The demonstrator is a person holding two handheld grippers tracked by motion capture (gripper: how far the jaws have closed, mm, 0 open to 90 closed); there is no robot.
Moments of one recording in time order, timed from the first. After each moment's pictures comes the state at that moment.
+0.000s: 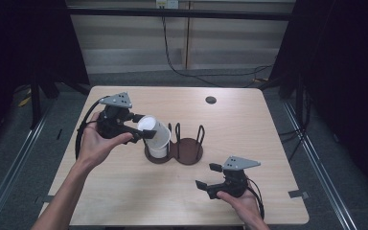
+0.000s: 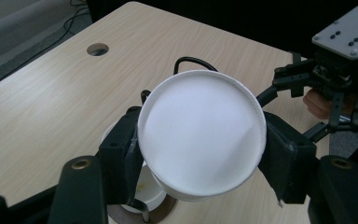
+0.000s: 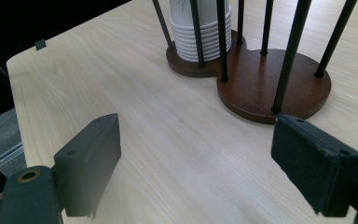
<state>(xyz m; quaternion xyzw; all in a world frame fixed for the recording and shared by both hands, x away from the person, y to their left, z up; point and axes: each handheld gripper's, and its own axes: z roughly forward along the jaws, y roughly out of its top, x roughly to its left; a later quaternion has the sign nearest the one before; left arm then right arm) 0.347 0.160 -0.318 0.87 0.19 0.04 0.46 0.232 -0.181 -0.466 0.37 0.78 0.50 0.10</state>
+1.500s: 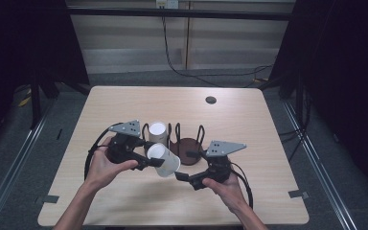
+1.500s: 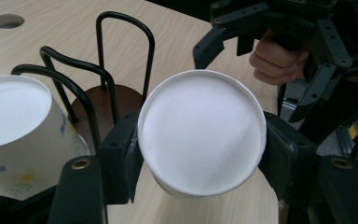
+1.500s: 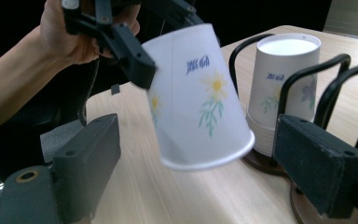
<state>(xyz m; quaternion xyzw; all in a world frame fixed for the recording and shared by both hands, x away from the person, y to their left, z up) 0.319 0.147 -0.373 0.87 0.14 -0.05 0.48 0.256 -0.133 -0.415 0.26 0.77 0.58 0.05</state>
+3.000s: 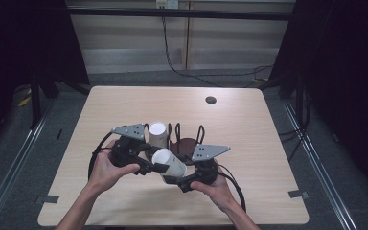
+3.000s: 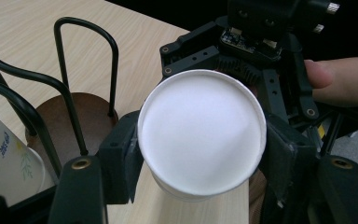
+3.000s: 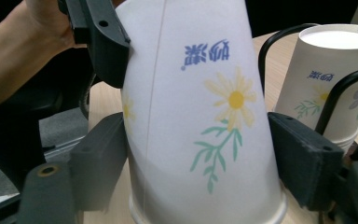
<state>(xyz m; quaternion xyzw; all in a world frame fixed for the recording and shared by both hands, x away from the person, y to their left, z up) 0.310 0.137 -0.371 0.86 0.13 -0.09 0.49 0.261 -0.105 -0.431 0.22 0.79 0.57 0.05</state>
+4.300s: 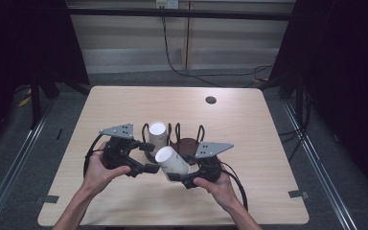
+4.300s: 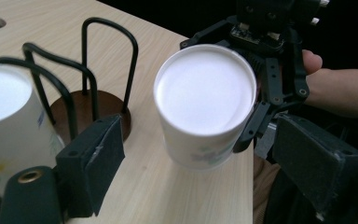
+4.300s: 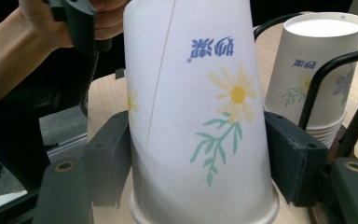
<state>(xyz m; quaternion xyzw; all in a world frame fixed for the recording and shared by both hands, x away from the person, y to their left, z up) 0.313 0.164 -0.380 0.84 0.16 -0.08 0.51 0.265 -0.115 -0.429 0.24 0.79 0.56 0.04</state>
